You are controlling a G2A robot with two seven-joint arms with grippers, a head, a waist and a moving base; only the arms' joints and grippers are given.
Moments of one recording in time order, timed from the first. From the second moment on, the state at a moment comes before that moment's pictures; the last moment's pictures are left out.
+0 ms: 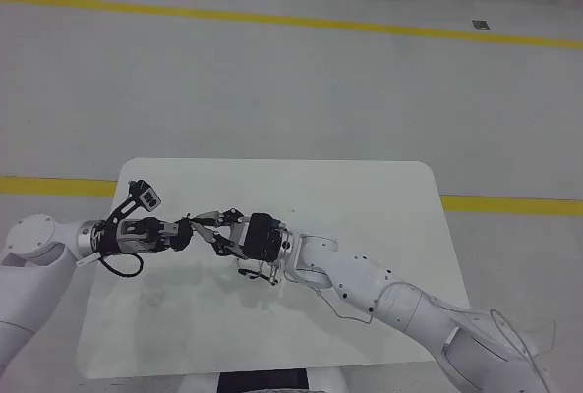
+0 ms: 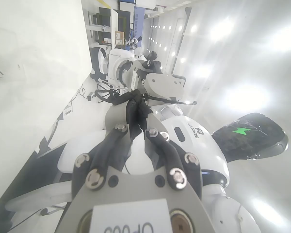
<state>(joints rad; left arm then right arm) 1.34 -0.89 -1.32 -1.40 -0.81 -0.13 -1.39 -0.83 -1.19 0.30 -1.41 -1.06 -0.34 -0.61</state>
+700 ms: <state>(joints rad) 1.34 -0.89 -1.32 -1.40 -0.81 -0.13 -1.39 -0.87 -1.20 0.33 -1.40 -1.06 -0.34 -0.60</state>
